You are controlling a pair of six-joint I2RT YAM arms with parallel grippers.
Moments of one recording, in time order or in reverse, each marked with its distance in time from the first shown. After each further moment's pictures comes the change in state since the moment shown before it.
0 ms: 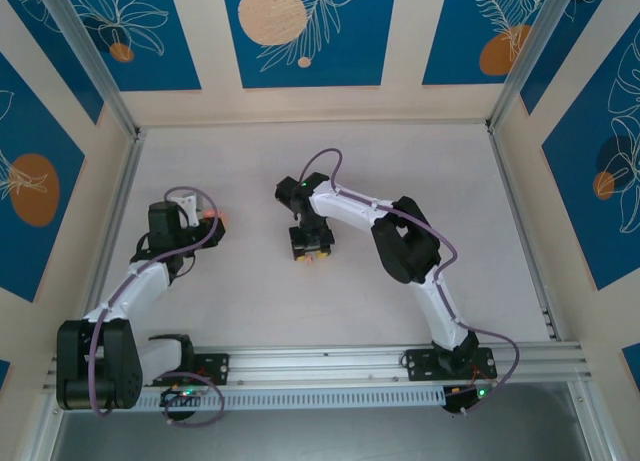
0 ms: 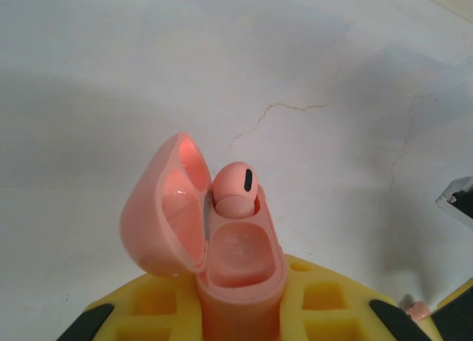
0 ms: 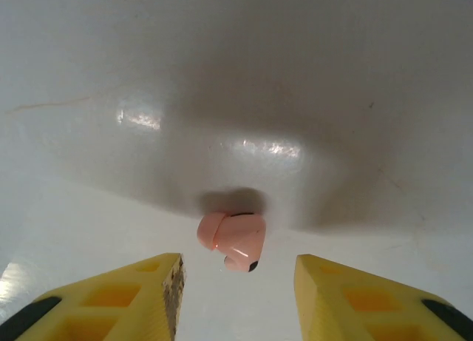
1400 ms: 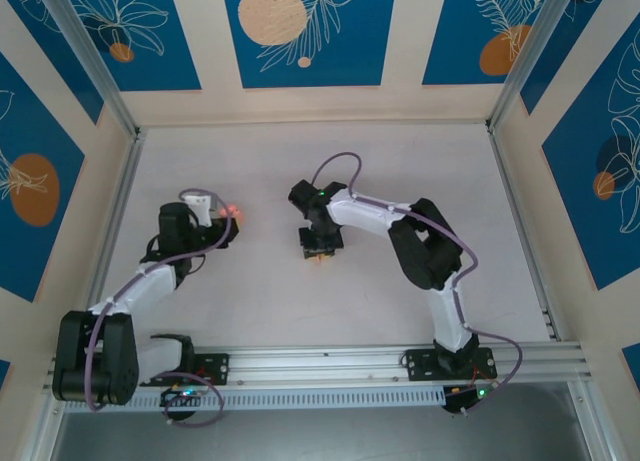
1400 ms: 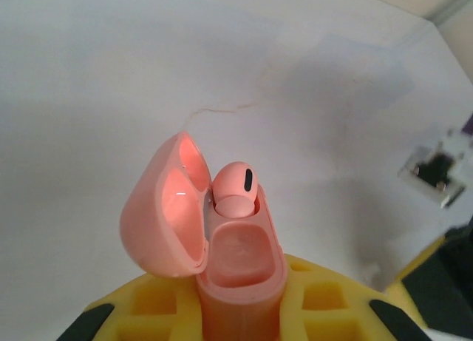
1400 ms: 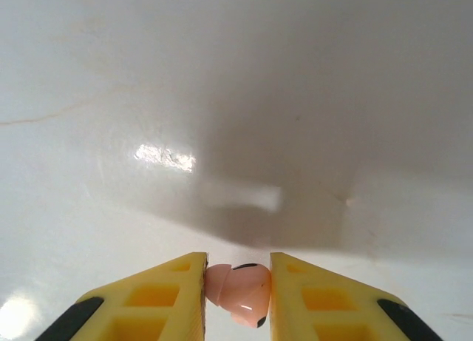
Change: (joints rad) left arm -0.120 0.044 -0.058 0.208 0.082 0.030; right arm -0.042 -0.199 -0.321 0.300 0.020 0.016
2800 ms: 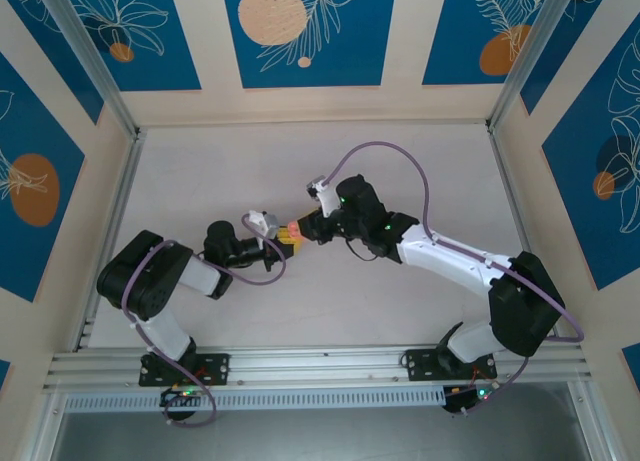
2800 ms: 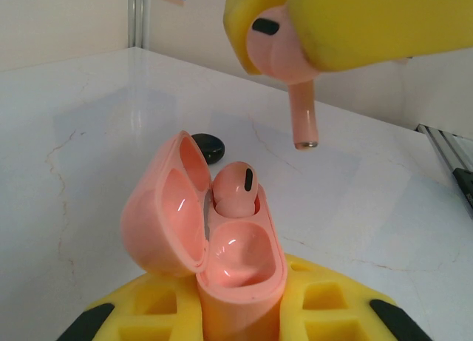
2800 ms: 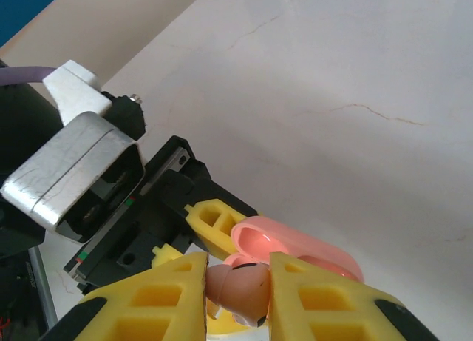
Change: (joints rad) left arm -0.323 0.512 -0.107 1.080 0.341 0.180; right arm 0.007 -0.609 -0.529 0.823 -0.140 -0.354
